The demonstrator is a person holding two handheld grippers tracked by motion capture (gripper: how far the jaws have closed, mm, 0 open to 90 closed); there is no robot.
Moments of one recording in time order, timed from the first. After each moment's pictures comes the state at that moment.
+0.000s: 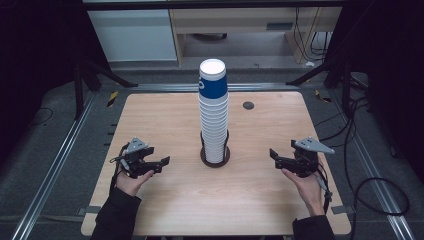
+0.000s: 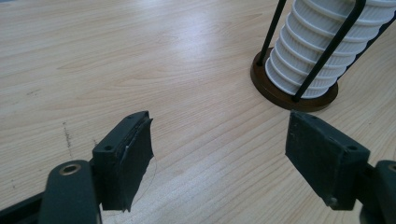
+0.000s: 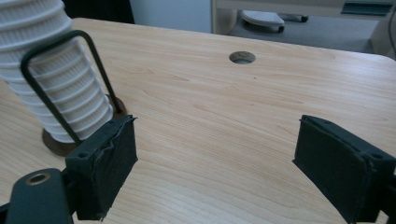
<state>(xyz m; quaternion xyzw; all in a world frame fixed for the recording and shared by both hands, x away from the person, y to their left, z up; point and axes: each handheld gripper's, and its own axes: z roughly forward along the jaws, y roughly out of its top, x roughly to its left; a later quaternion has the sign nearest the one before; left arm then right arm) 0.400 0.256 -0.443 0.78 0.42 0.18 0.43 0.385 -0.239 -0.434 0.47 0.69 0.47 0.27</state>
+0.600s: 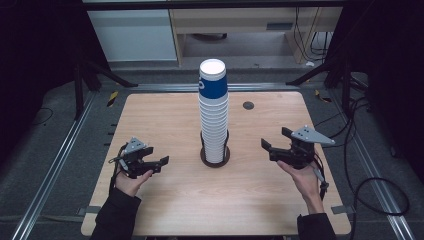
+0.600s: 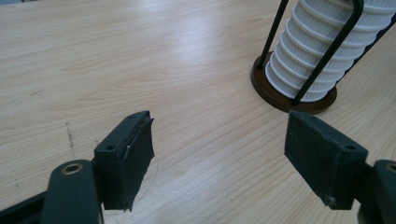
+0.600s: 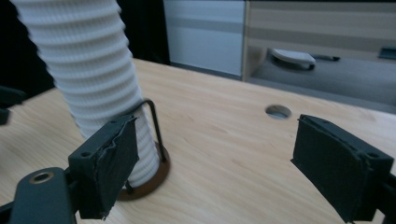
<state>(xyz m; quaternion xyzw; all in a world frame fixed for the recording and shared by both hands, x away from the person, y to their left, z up) 0.398 0.259 -0.440 0.77 0.43 0.19 0.44 0.388 -0.217 -0.389 0.41 0.69 0.54 0.26</state>
